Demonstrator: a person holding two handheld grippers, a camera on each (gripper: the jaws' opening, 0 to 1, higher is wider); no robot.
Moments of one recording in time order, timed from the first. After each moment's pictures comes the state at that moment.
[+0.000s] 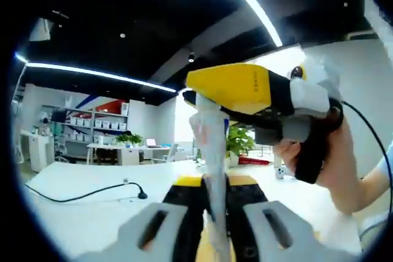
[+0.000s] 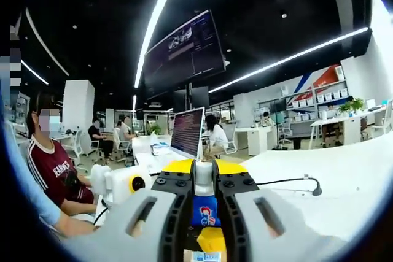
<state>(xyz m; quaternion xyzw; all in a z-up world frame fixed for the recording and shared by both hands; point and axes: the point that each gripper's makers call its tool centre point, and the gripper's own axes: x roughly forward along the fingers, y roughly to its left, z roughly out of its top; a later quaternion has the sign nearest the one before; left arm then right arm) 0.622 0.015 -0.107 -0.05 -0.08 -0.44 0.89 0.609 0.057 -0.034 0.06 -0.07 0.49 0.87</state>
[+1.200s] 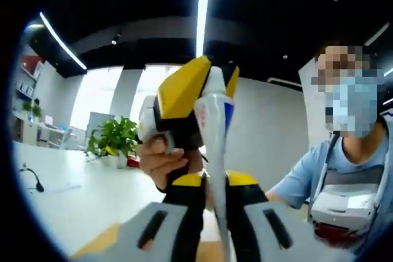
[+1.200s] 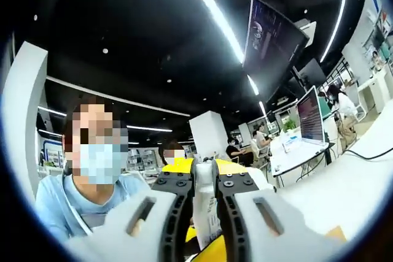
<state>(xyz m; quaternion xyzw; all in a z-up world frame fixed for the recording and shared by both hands) 0.516 -0.032 -0.095 -0.13 -0.05 -0.73 0.67 0.521 0.045 -0.016 0.21 -0.01 0.82 0.53</state>
